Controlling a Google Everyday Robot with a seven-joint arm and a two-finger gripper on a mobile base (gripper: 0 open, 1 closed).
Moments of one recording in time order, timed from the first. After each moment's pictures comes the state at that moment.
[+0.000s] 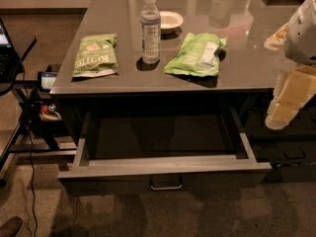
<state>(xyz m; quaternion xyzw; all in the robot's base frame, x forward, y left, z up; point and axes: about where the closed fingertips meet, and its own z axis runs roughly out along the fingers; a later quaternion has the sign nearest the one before) 0.438 -0.217 0.976 -0.60 0.78 -0.03 0.16</state>
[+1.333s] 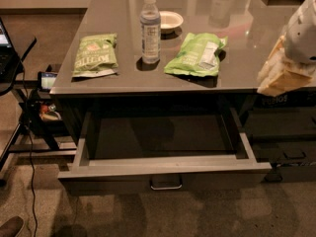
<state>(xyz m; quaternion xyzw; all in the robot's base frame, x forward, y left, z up) 0.438 -0.217 0.976 -0.60 0.78 -0.03 0.16</state>
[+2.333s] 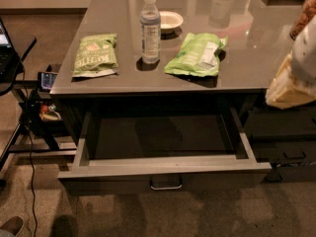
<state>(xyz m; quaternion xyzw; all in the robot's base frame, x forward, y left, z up) 0.424 -0.229 0.956 -0.59 0.79 -0.04 0.14</state>
